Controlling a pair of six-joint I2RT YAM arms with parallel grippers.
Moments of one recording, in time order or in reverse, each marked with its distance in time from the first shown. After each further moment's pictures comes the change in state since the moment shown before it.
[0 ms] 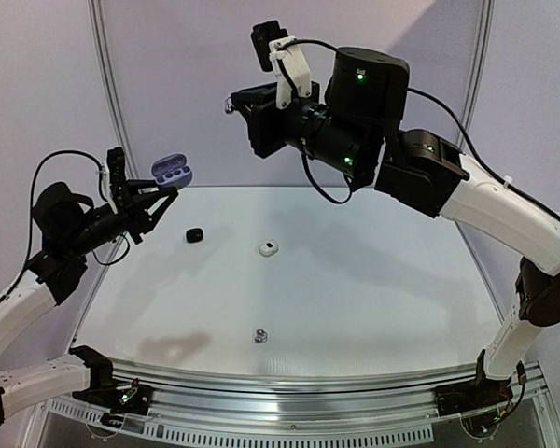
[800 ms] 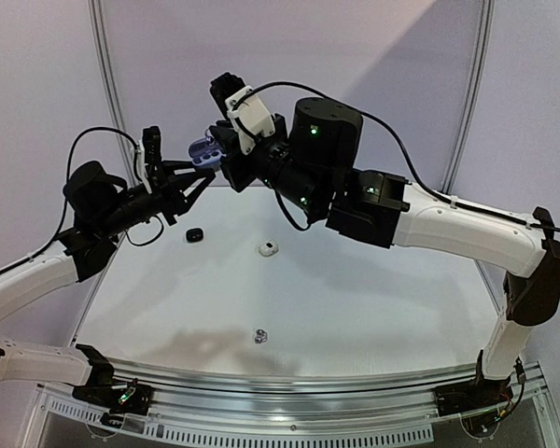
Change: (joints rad) left arm -0.184 0.258 0.130 0.193 -0.072 -0.025; right arm 0.000 0.082 -0.162 0.294 -0.002 -0.232
